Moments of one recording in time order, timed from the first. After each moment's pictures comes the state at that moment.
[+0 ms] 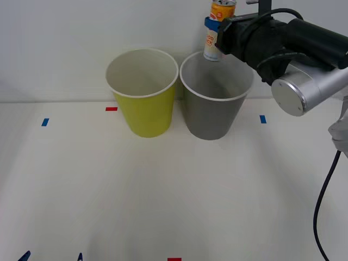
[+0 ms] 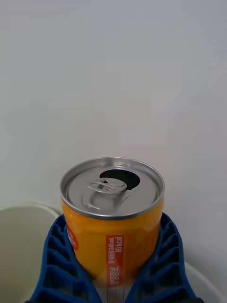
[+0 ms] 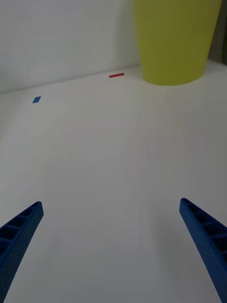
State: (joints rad) right arm -0.68 -0.58 0.29 -1.81 -0.42 0.62 1.18; left arm 1.19 0.16 -0.15 -2.09 -0.21 -0.45 -1.42
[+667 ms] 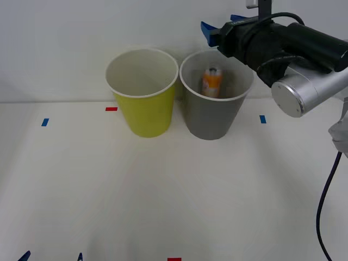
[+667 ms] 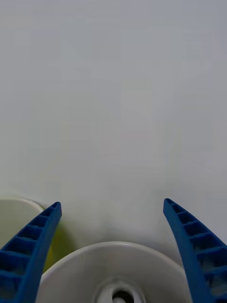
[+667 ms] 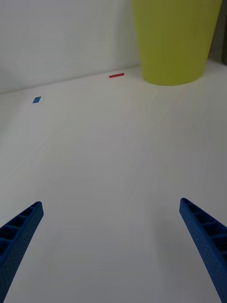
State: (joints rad) right arm -0.67 -0.59 0.30 -1.80 -0.40 0.62 1.20; left arm 1.19 0.16 -0.15 -2.09 -0.21 -0.45 -1.42
